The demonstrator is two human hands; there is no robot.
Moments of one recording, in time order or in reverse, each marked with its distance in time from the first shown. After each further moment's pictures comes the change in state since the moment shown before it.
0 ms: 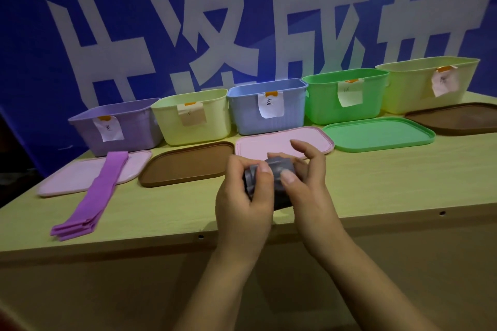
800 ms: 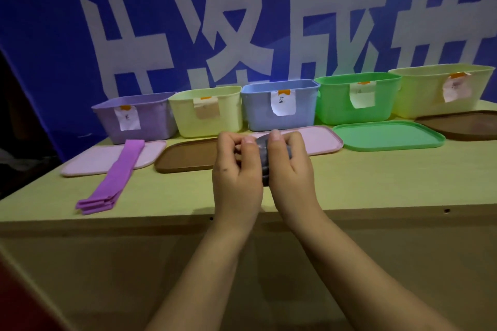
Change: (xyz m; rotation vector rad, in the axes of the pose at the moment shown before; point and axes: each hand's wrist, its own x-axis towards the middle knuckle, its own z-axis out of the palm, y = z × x) left_hand 0.010 0.012 -0.019 -0.089 0.091 -0.067; right_hand 0.016 -0.014 0.042 -0.047 0.177 0.011
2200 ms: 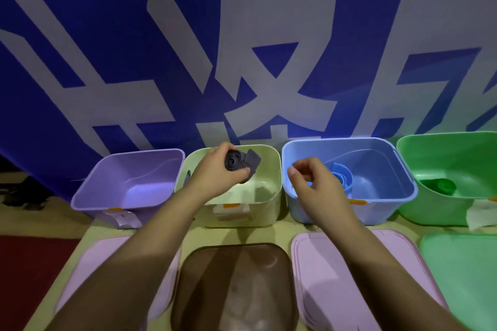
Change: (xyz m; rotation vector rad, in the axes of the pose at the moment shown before) left_hand 0.436 -0.172 -0.011 0.730 -0.593 -0.481; right_hand 0.367 0.078 0.092 -0.530 -0.192 0.489
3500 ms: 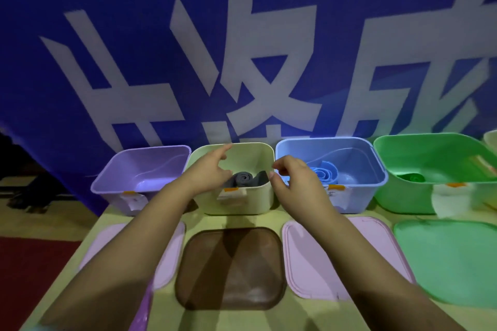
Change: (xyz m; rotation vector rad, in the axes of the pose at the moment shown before) left_hand -0.045 0.005 -0.021 0.104 -0.138 0.000; right_hand -0.052 -0.028 -0.010 -0.249 -0.071 -0.253
